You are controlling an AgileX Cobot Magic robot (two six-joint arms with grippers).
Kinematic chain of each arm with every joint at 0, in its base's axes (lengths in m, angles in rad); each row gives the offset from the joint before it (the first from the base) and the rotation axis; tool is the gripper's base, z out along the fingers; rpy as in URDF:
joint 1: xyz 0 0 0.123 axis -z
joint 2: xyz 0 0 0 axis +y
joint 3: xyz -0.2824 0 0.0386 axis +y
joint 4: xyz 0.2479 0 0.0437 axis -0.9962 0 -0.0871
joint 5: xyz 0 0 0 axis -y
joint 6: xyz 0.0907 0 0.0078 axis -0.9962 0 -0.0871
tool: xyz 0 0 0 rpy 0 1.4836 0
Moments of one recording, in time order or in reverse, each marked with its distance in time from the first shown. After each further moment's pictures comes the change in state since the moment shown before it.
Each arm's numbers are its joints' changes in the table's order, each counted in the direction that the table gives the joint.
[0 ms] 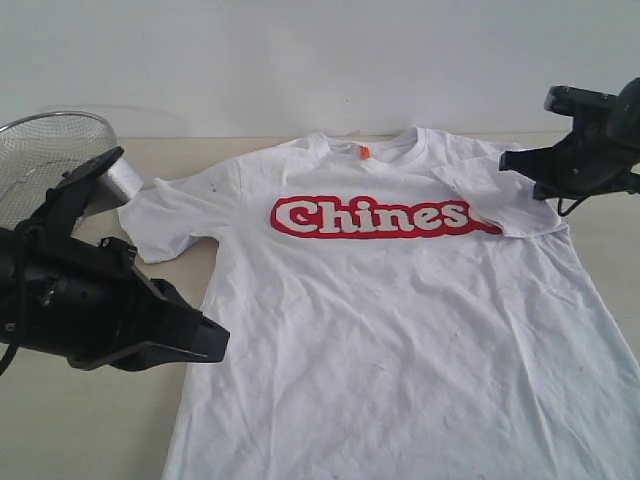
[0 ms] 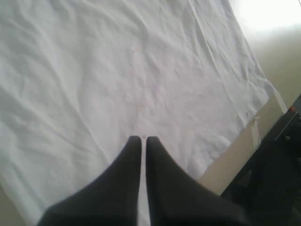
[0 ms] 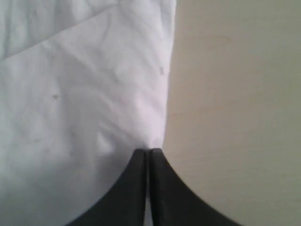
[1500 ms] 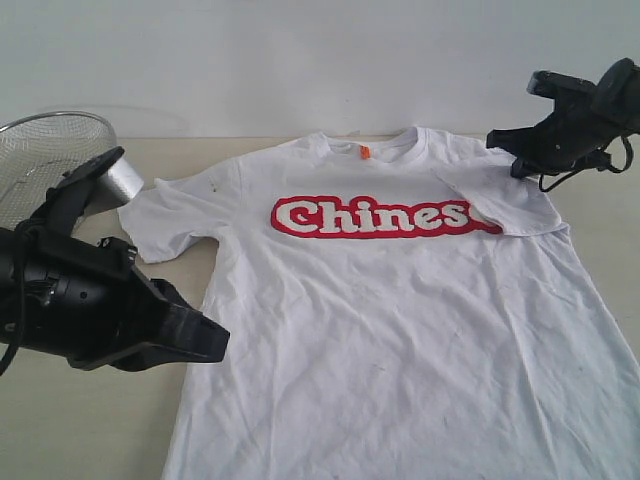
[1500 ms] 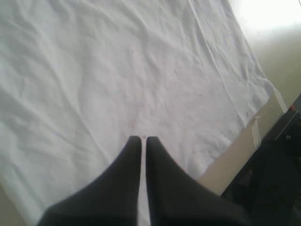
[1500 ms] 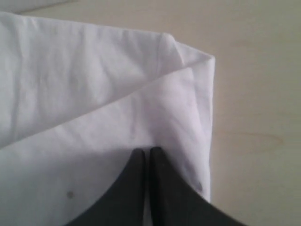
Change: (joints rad) left arm 0.000 0.000 0.000 0.000 0.000 -0.006; right arm 0.025 0.259 -0.468 -0.101 -0.246 0.112
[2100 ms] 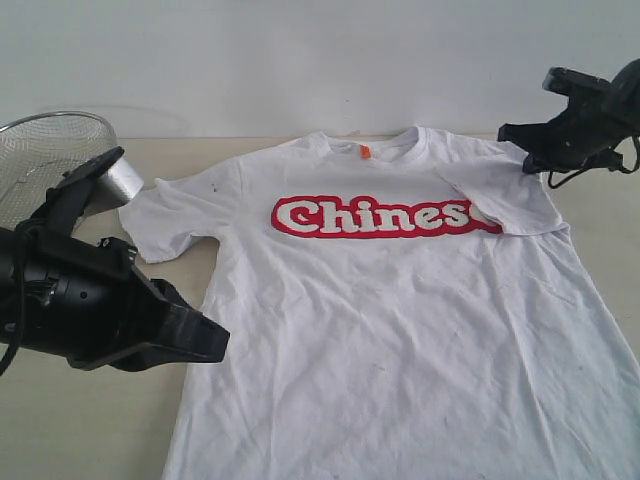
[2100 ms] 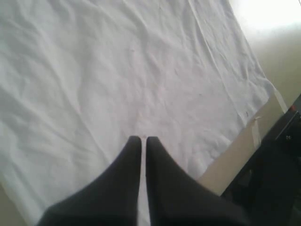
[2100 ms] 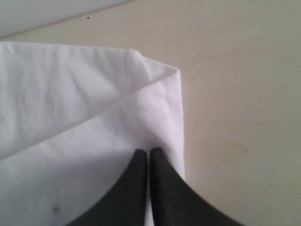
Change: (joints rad) left arm 0.000 0.000 0.000 0.000 0.000 0.000; right arm 0.024 -0.007 0.000 -0.034 0.039 -0.022
